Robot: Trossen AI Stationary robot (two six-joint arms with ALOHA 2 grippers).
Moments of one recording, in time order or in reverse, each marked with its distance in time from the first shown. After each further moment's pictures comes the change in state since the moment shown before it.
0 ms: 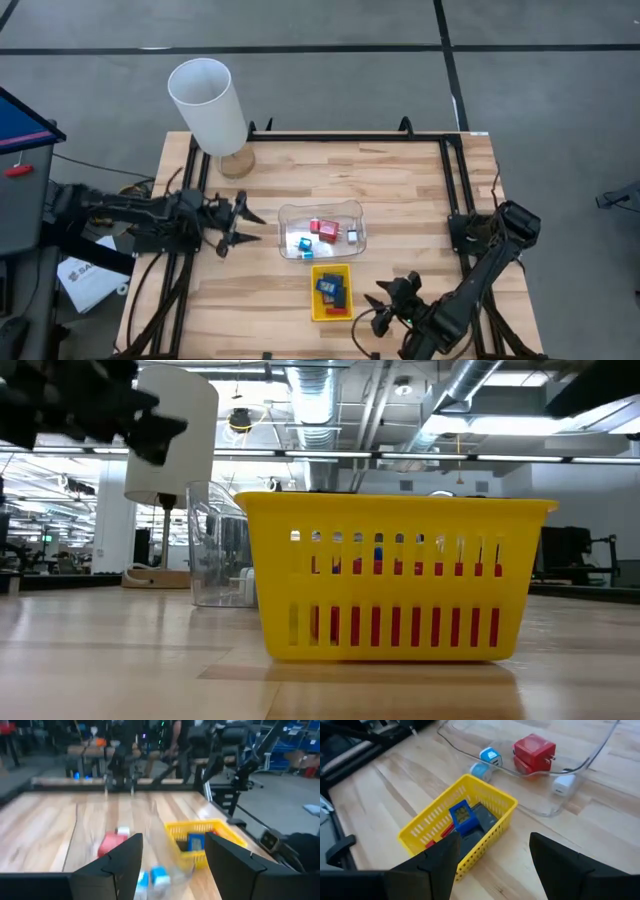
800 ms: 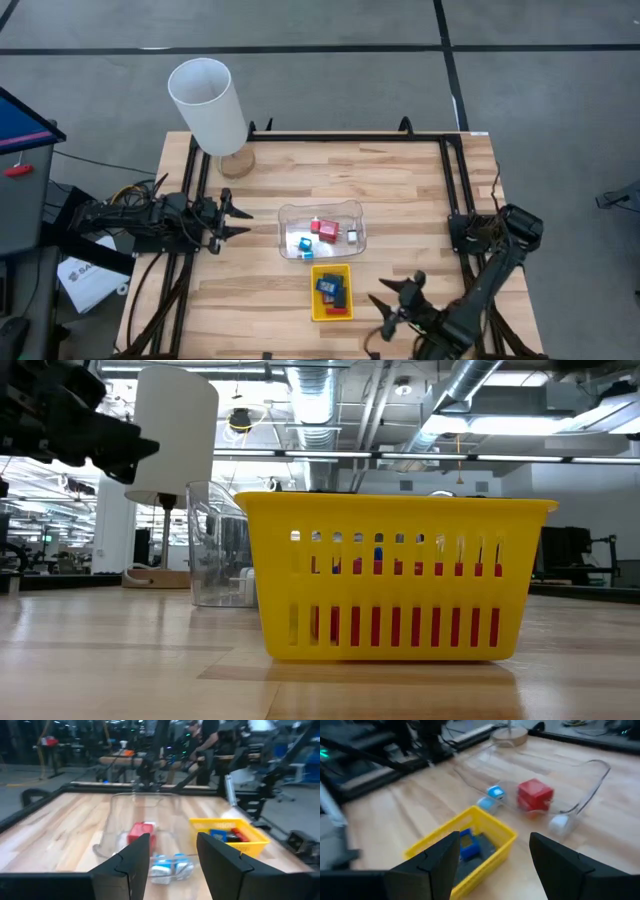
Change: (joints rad) left arm 0.014 -0.526 -0.133 -0.355 -0.128 -0.018; right arm 0.067 0.011 0.000 -0.076 0.230 0.024
